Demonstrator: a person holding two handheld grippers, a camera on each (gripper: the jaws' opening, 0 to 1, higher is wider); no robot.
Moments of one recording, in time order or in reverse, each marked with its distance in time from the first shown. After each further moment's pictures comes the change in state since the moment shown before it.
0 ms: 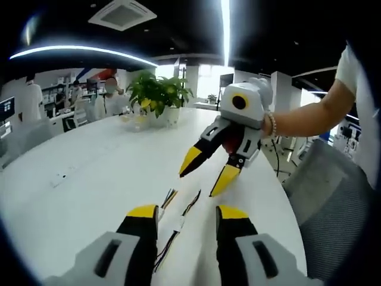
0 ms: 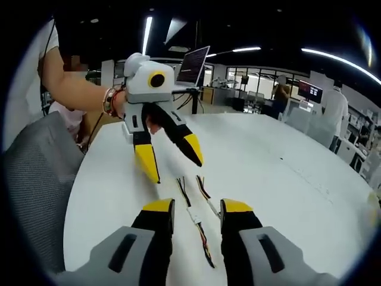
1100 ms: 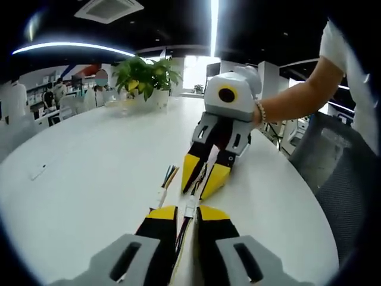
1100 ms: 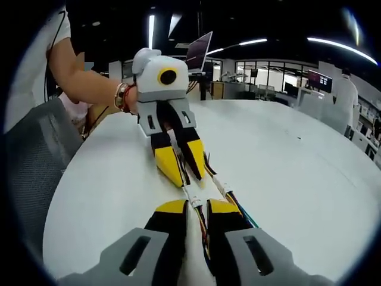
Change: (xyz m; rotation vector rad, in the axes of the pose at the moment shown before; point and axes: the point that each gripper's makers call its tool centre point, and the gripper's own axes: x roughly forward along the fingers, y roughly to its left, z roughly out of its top) left arm 0.043 0.016 -0.052 0.063 0.058 -0.103; right arm 0.041 -0.004 -0.054 0.012 0.036 0.113
